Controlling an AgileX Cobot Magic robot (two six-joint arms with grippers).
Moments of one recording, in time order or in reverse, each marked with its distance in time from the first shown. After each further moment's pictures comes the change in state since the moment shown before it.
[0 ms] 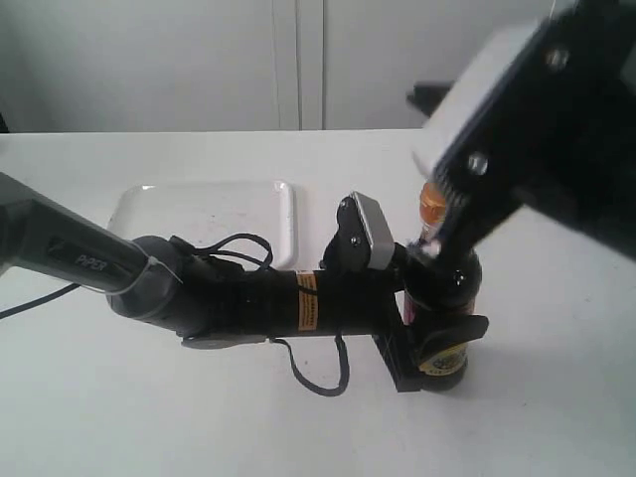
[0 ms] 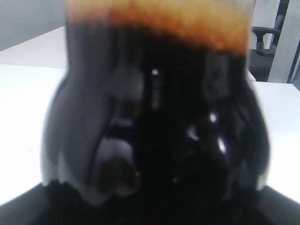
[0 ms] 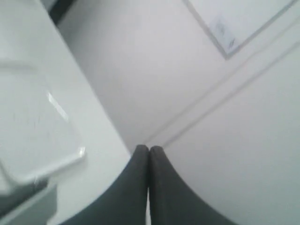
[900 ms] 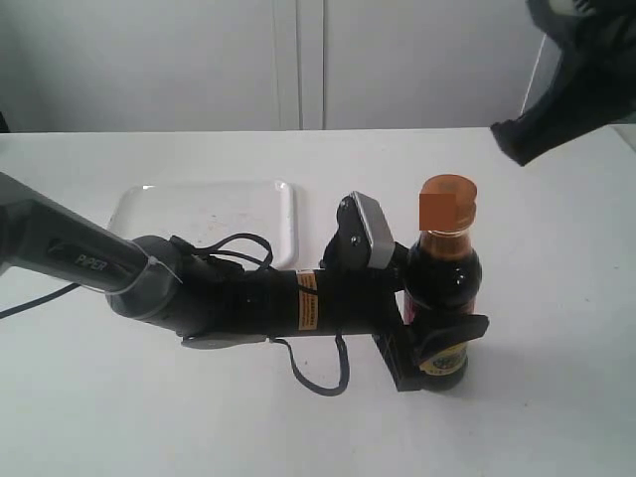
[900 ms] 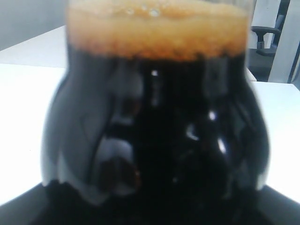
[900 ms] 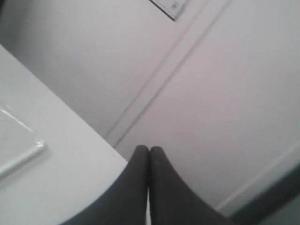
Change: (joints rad) left arm -0.002 0.000 -0.002 0.000 0.004 0.000; right arm -0.211 -0.029 -0.149 0.634 0.091 -0.510
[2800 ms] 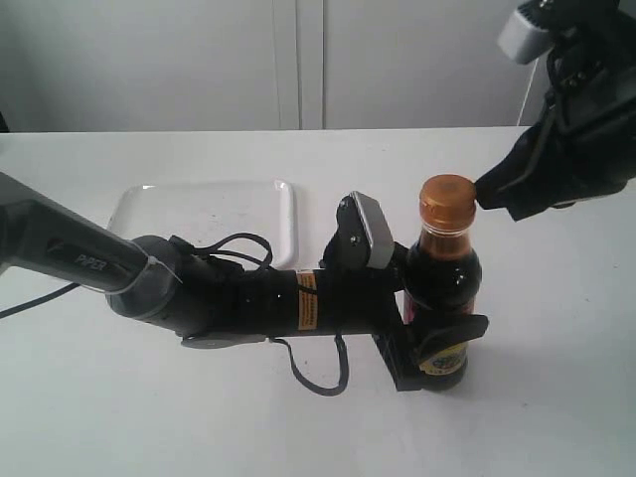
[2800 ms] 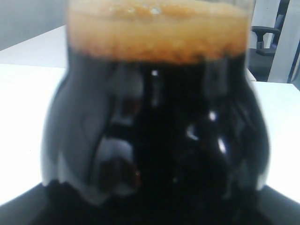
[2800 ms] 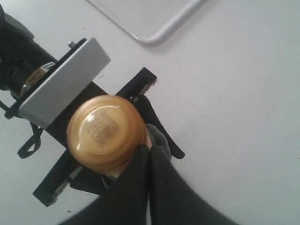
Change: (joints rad) left arm 0.000 0.000 0.000 0.000 0.000 0.000; right arm -0.402 0.314 -0.301 -0.955 1.166 1.283
